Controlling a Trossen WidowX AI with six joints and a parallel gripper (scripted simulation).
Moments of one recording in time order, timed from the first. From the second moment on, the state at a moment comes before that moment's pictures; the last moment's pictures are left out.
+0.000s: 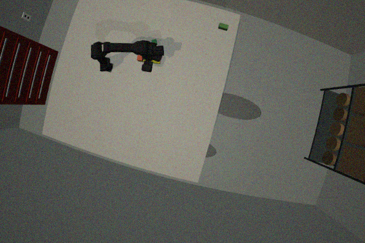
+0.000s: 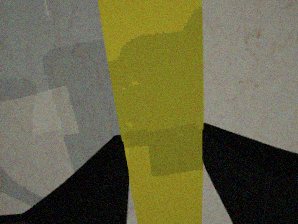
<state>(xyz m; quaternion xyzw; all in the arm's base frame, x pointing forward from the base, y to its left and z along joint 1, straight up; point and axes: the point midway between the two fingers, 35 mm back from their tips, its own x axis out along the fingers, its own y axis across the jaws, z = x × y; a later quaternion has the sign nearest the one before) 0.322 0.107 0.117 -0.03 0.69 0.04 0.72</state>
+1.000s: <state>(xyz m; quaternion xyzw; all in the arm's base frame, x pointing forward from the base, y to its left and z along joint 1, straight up) 0.322 0.107 0.114 -0.03 0.69 0.04 0.72</state>
